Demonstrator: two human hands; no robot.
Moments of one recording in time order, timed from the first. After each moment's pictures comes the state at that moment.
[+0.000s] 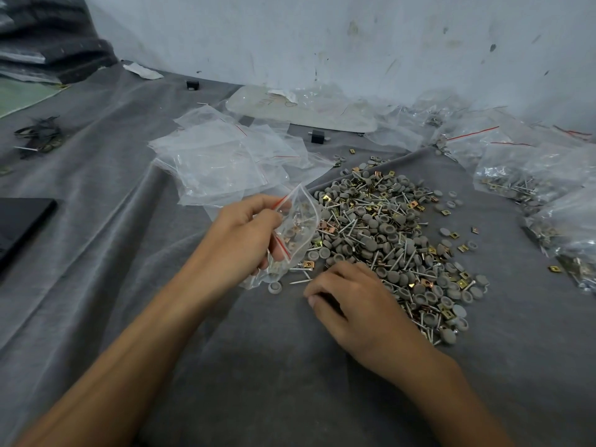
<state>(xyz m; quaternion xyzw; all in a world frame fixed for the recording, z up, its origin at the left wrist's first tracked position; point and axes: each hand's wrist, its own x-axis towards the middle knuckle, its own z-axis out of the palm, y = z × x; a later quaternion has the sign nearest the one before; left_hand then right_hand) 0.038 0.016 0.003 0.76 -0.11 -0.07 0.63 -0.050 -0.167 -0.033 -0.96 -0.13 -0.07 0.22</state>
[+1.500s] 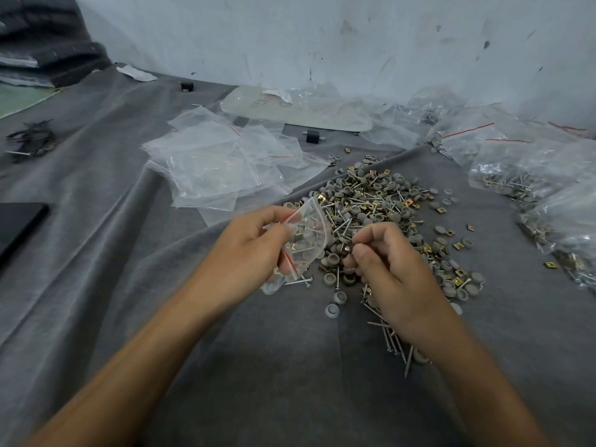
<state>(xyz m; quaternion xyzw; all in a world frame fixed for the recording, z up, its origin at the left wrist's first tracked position) 0.026 0.006 0.000 0.78 -0.15 -0.09 0.60 -0.045 -0.197 -0.017 -0.84 -0.02 -0.13 0.52</state>
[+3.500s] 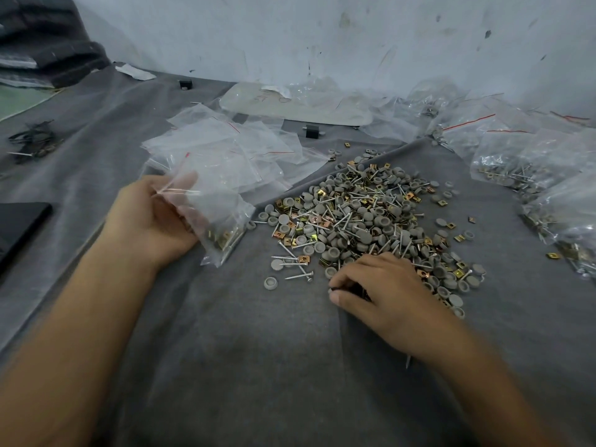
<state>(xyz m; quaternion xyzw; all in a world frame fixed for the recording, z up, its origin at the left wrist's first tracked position) 0.081 0.076 0.013 0.43 0.12 -0.13 0.89 -0.054 -0.203 -0.018 -0.98 -0.08 0.01 0.19</state>
